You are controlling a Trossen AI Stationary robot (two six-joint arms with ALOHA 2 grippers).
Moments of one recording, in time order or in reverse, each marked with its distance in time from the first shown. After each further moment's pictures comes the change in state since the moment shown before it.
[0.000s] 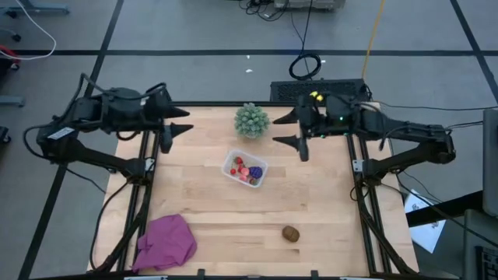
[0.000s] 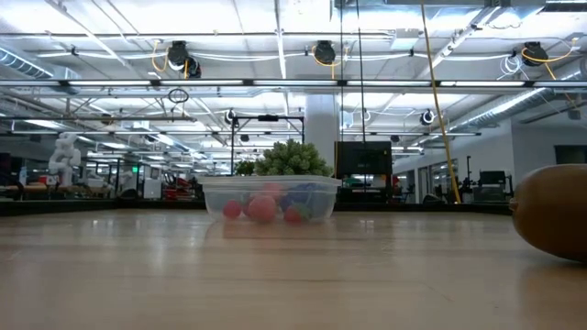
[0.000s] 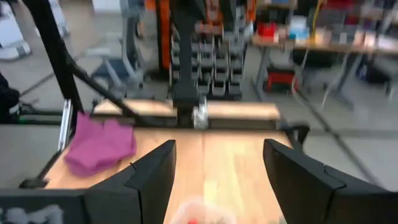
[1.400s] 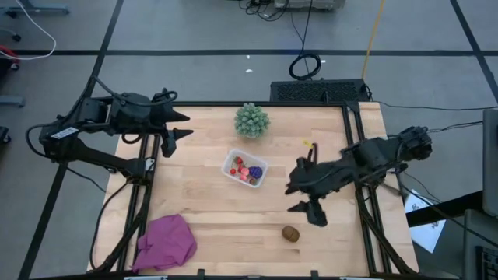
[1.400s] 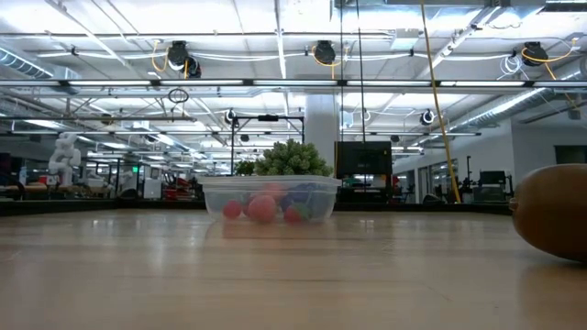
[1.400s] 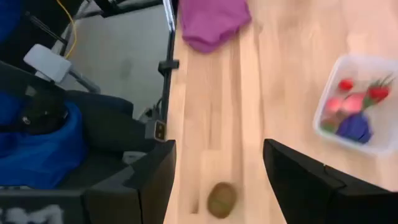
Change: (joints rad) left arm -0.016 0.026 -0.001 -0.094 -0.027 0.014; right arm 0.555 0.357 0.603 -0.815 0.127 0.534
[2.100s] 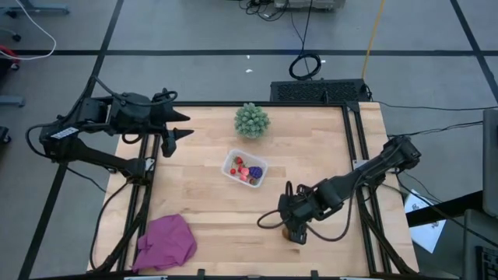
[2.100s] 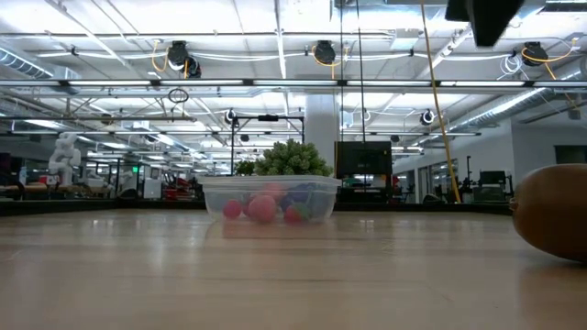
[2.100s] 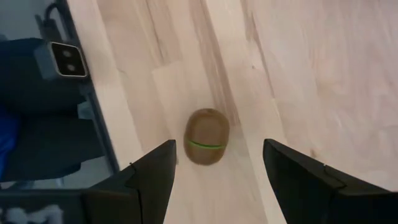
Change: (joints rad) left arm 0.000 0.000 0.000 0.003 0.000 0.002; right arm 0.074 0.135 -0.399 0.091 -0.027 0.352
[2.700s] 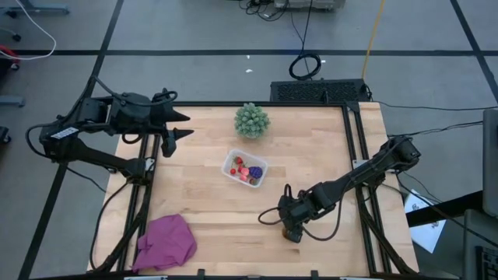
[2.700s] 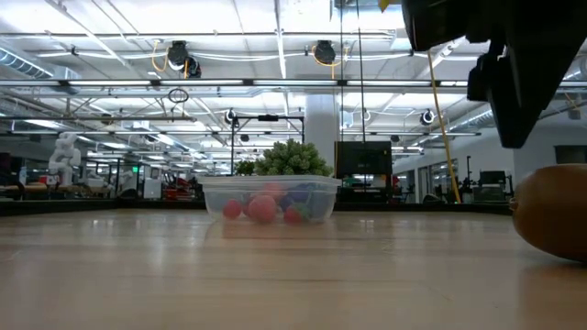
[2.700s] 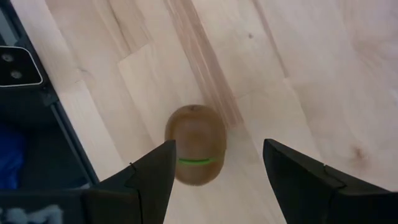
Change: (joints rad) left arm 0.000 0.000 0.000 0.000 0.000 0.000; right arm -0.024 0.000 -0.302 0.304 -0.076 0.130
